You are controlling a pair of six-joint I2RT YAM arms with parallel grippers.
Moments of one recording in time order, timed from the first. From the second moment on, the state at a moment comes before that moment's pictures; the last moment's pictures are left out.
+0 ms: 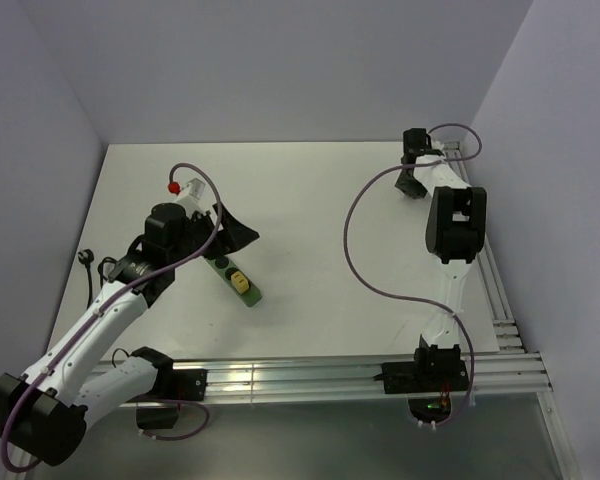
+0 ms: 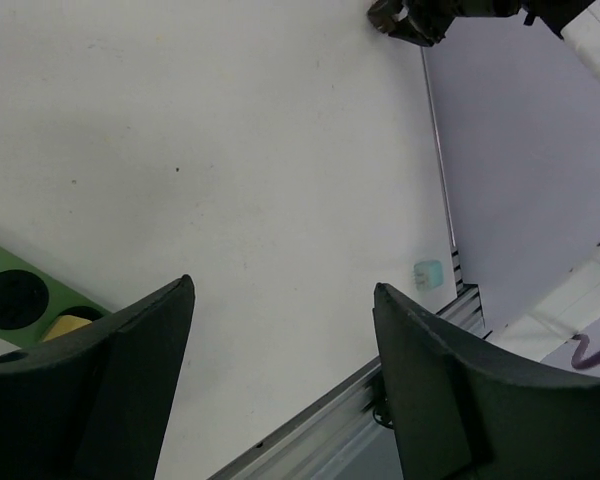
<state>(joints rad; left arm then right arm) -0.44 0.97 0.81 -0.26 0.27 -0.75 -0.05 2.34 1.92 -0.62 0.36 0.43</state>
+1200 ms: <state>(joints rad) -0.77 0.81 0.57 0.32 -0.04 -0.69 0.70 1.01 0.92 -0.23 0.03 1.36</state>
